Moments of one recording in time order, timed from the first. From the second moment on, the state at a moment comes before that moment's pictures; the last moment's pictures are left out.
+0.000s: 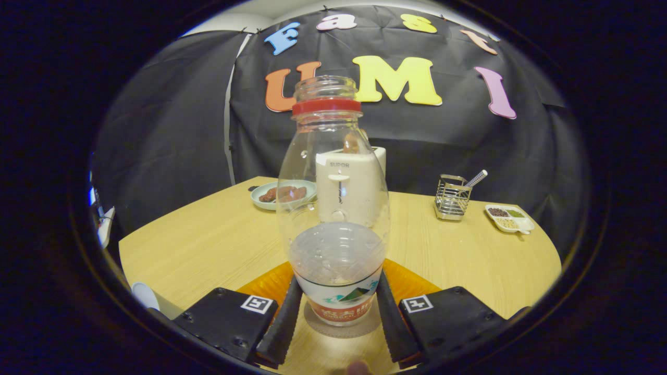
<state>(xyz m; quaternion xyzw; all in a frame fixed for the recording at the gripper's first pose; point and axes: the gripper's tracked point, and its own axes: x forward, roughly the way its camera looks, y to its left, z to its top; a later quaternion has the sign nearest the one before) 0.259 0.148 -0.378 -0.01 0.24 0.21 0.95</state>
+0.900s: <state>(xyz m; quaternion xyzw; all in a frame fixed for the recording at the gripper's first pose) 0.245 0.131 -0.328 0.02 0.19 0.17 0.97</state>
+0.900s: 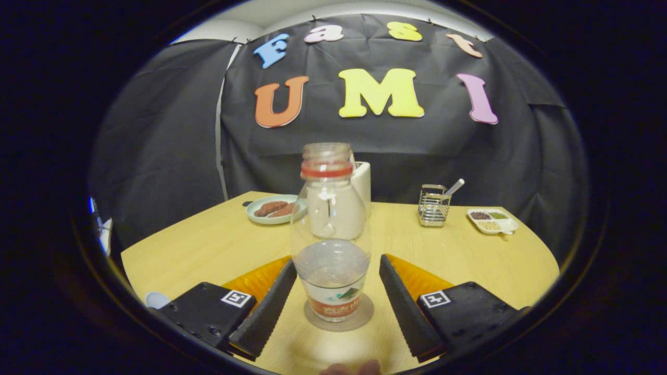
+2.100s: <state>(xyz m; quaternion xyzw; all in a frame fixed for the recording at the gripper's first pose) 0.048 0.042 -0.061 0.02 0.04 0.05 1.00</state>
